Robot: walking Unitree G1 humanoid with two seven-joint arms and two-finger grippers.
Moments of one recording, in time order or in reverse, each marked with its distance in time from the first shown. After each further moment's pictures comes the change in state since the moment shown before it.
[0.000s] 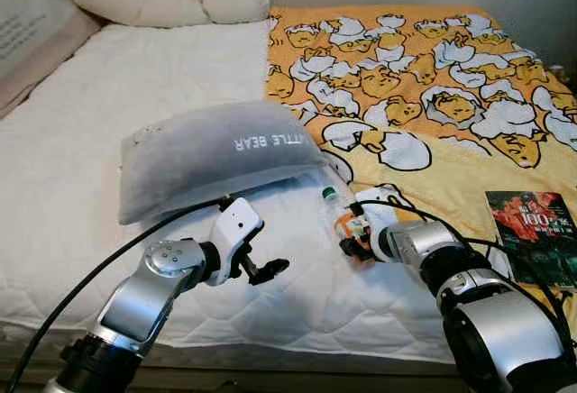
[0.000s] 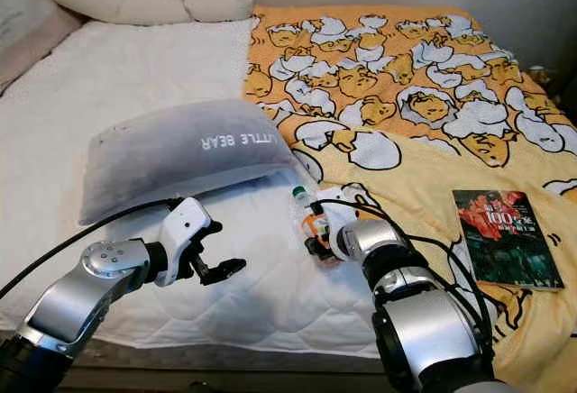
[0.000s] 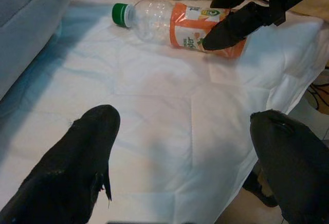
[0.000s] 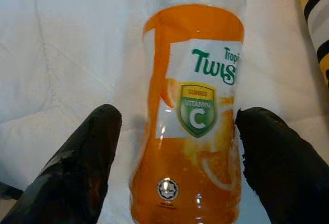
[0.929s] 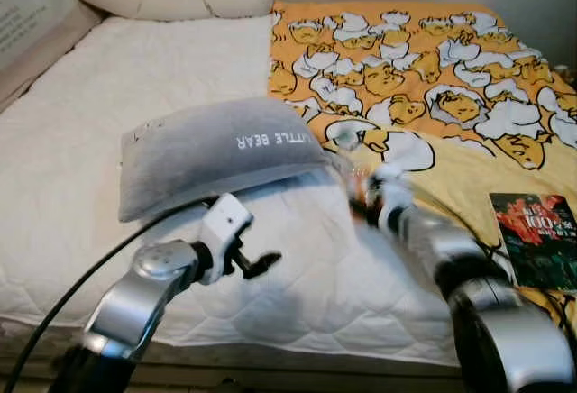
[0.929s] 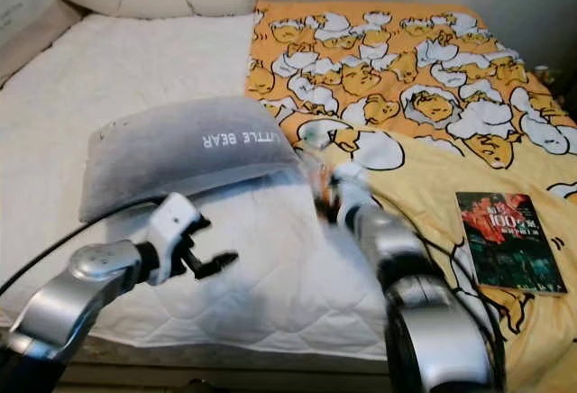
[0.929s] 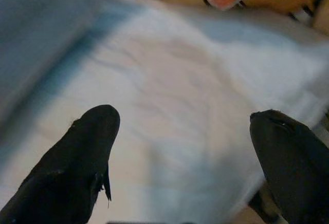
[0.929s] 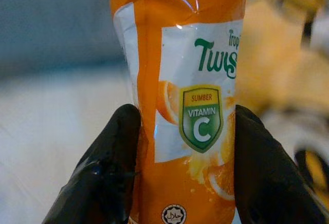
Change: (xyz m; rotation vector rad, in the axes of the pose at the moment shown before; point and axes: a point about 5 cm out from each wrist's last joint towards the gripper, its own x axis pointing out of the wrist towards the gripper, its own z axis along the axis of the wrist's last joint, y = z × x) left arm -0.016 0.005 0.003 -0.063 -0.047 0.131; right arm -0.025 -0.021 0.032 0.190 -0.534 0.009
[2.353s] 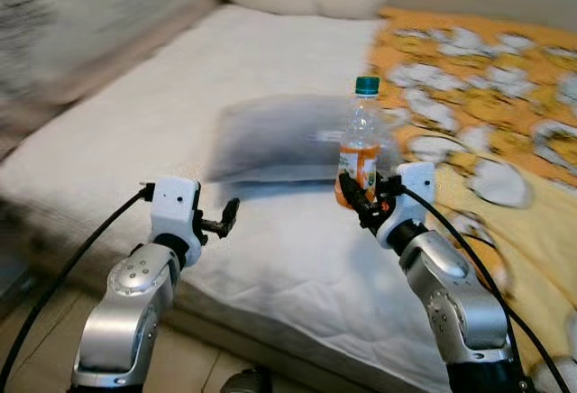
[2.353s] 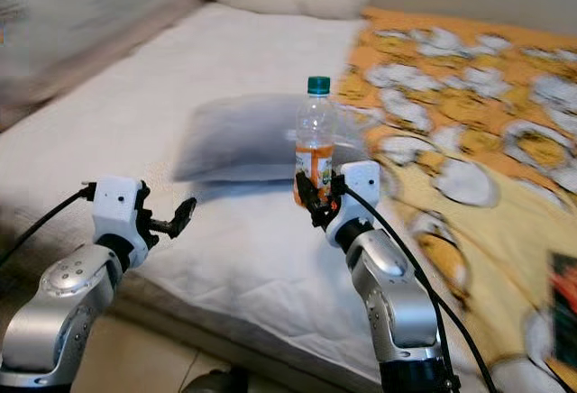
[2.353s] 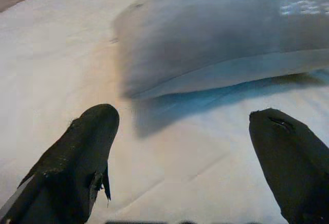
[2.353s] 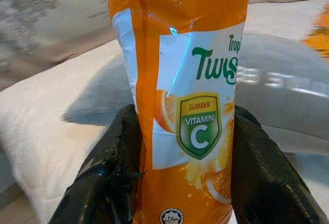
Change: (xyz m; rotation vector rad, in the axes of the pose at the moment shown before) left arm -0.024 0.016 0.005 -0.241 -0.191 0.514; right arm -0.070 0.059 0.010 0.010 -0.333 0.058
